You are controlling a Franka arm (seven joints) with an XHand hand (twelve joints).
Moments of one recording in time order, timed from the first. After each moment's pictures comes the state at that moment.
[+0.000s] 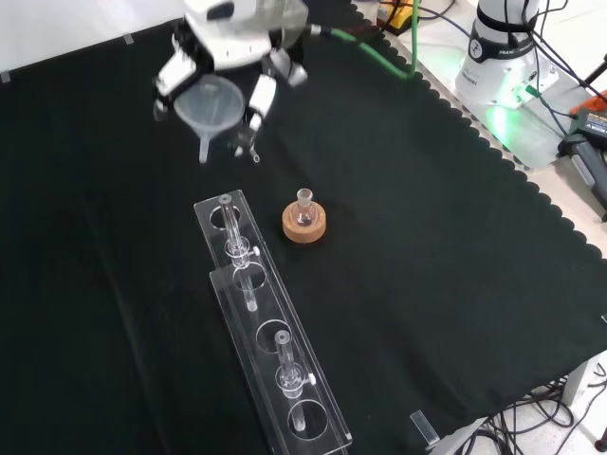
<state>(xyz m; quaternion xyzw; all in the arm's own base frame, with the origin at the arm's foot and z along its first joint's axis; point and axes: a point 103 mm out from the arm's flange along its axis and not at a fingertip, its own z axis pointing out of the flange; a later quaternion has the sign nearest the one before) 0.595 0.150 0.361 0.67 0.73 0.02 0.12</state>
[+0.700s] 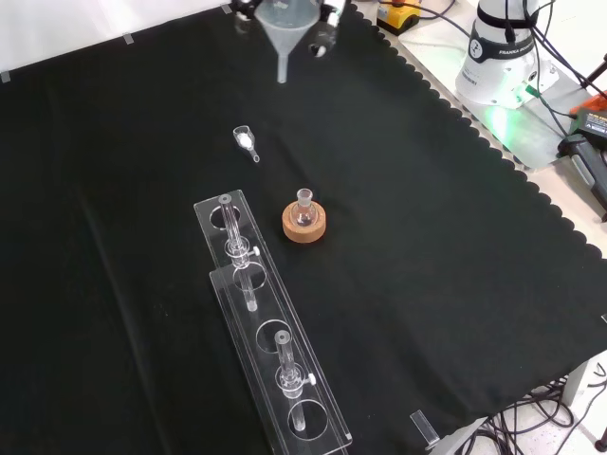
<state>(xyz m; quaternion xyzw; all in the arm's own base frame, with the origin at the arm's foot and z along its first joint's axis) 0.457 0.082 0.395 0.64 0.77 0.03 0.04</state>
